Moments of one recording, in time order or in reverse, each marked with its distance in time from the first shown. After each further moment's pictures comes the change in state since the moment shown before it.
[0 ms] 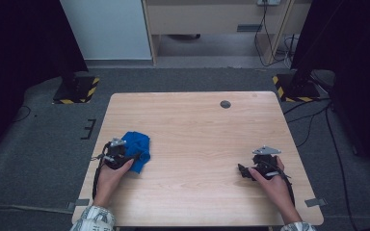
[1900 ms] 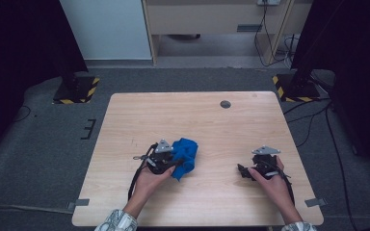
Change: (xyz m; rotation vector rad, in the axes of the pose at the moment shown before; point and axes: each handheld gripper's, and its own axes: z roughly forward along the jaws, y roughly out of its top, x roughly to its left) left arm -0.147 0.037 0.020 -0.042 -0.303 0.244; right arm 0.001 0.001 0.001 0.001 0.009 -0.005
